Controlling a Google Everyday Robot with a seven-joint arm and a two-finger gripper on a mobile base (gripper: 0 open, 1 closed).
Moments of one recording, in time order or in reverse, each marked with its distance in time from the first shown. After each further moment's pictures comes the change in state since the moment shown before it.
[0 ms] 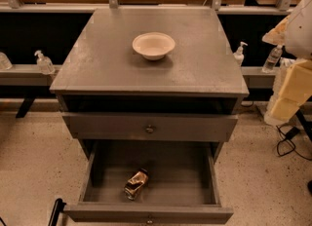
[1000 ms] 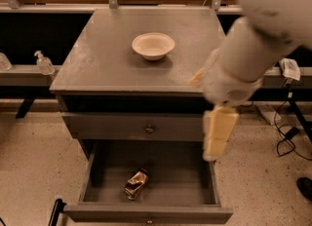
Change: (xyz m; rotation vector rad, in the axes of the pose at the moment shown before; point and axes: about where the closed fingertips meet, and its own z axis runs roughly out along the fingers) arm -0.082 0.059 0.106 -0.215 -0.086 -0.283
